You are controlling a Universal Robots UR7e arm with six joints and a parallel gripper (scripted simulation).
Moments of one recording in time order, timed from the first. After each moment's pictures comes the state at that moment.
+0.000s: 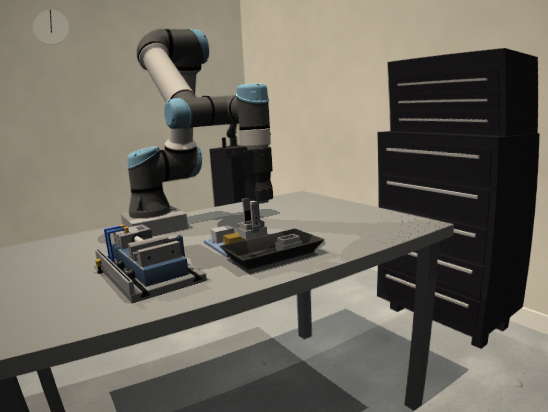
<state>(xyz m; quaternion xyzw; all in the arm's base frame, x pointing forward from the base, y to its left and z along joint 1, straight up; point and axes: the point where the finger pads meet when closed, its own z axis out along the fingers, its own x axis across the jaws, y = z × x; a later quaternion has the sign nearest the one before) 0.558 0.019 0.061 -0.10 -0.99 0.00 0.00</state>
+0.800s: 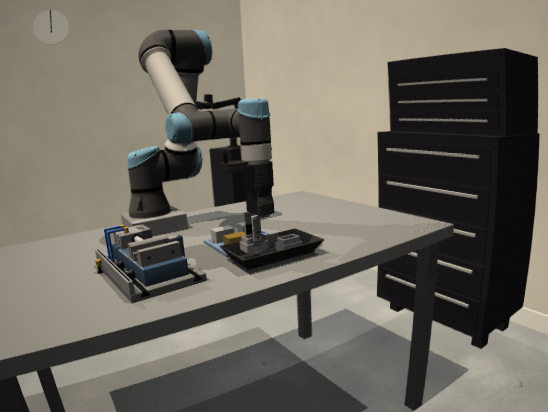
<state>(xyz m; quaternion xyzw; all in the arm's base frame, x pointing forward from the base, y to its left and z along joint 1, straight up) 0.559 0.019 0.025 -0.10 -0.99 0.00 0.00</state>
